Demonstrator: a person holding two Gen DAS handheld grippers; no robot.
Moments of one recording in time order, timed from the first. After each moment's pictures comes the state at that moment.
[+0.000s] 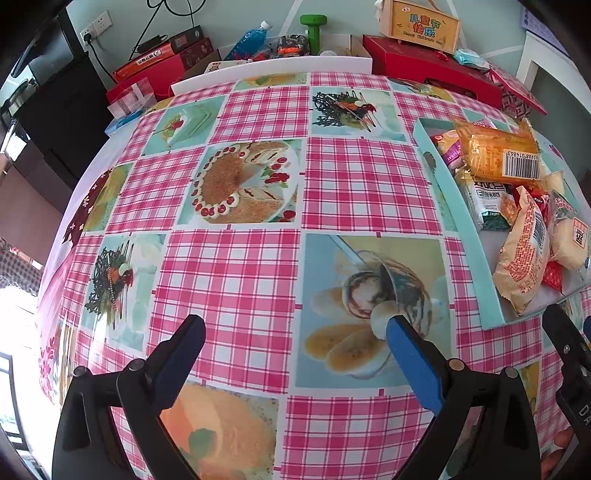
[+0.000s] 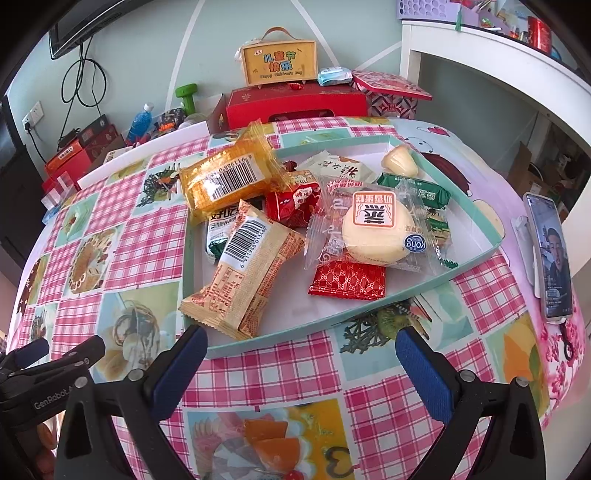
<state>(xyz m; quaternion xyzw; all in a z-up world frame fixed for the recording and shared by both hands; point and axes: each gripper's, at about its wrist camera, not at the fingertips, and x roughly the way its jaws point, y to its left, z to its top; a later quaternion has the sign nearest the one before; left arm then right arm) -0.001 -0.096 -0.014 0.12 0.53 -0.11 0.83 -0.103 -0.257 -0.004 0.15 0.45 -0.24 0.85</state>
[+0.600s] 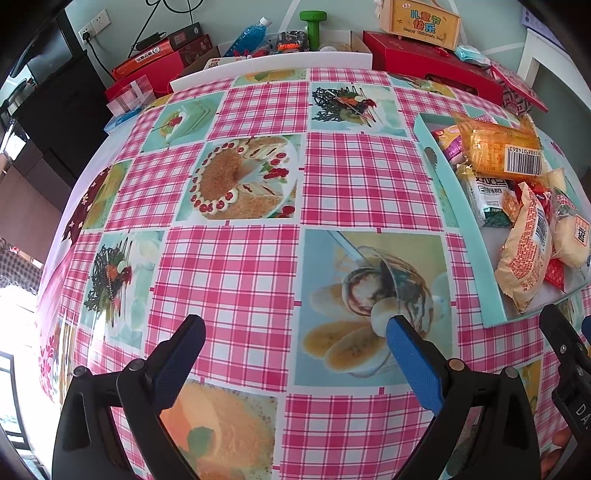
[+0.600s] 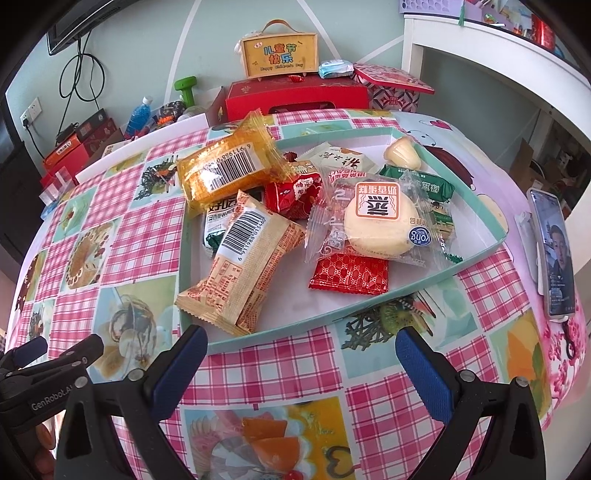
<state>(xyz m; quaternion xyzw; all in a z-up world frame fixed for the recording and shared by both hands) -0.001 -0.097 -0.017 0.12 0.53 -0.11 0.83 -0.101 -0.257 -0.009 0.15 0.46 -0.24 0.85</state>
